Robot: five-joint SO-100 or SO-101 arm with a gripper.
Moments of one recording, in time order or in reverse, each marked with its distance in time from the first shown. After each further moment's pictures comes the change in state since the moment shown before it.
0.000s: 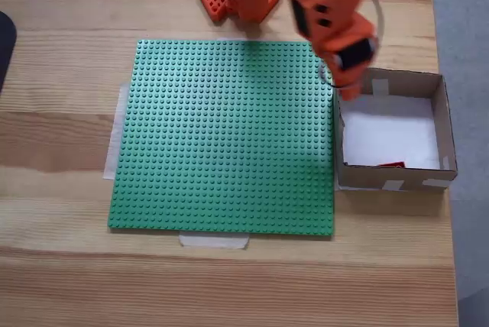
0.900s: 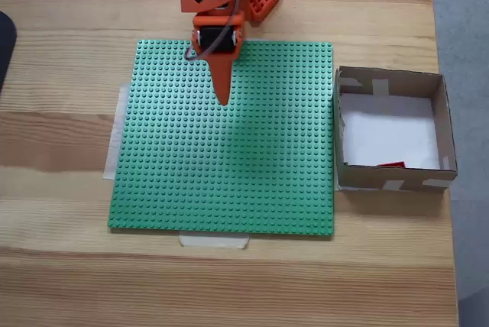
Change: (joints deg) arm 32.4 45.2 51.5 -21.1 -7.3
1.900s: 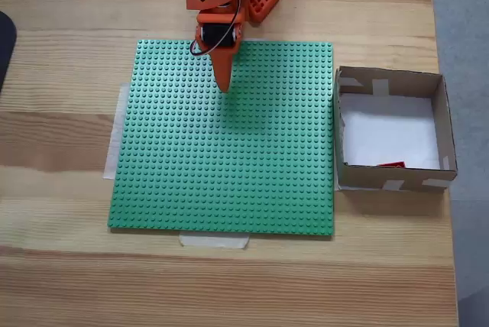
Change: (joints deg) arm 2.5 25.8 21.4 9.1 -0.6
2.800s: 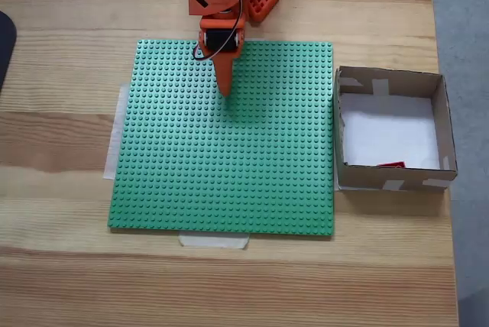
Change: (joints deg) arm 0.3 5.6 9.8 -1.5 -2.6
